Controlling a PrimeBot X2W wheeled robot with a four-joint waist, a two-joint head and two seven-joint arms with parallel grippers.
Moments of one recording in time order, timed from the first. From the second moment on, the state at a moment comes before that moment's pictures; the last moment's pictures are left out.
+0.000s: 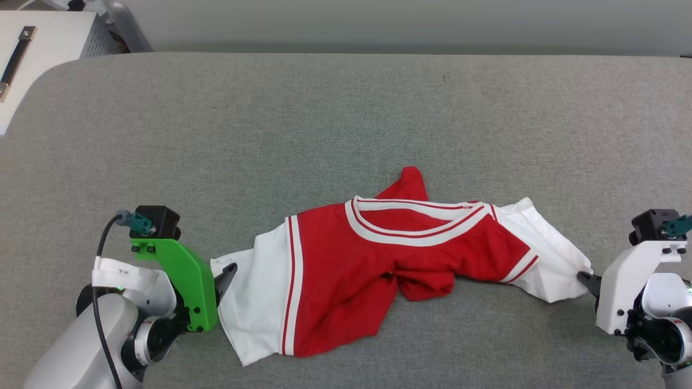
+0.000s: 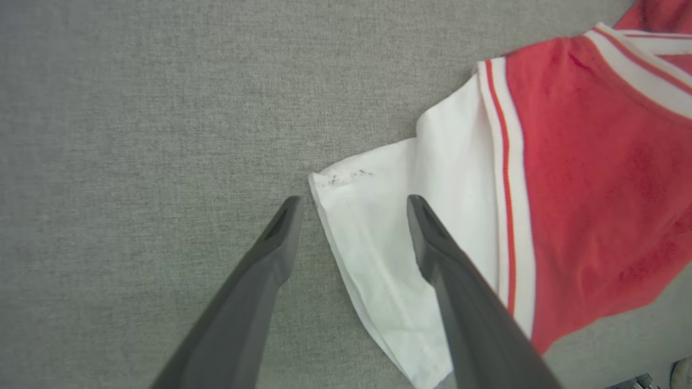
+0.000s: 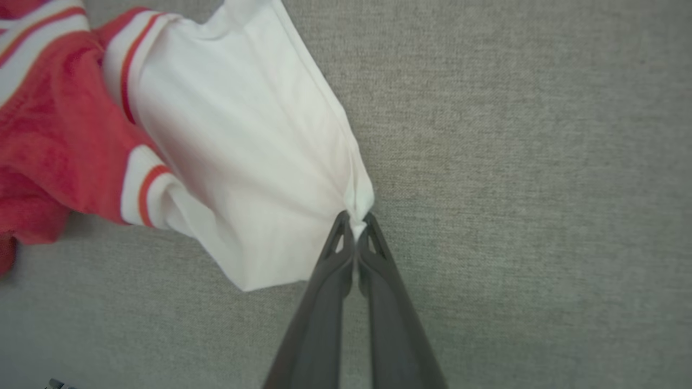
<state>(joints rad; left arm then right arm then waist) -0.34 0.59 -0.55 0.15 -0.91 0.15 0.50 -0.19 -0.32 -0.02 0.13 0.48 0.13 0.79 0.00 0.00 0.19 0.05</state>
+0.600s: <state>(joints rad) -0.49 0.50 -0.64 0.43 -0.90 0.06 0.59 -0.21 -0.32 -0.02 0.11 0.48 0.13 0.78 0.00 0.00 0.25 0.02</state>
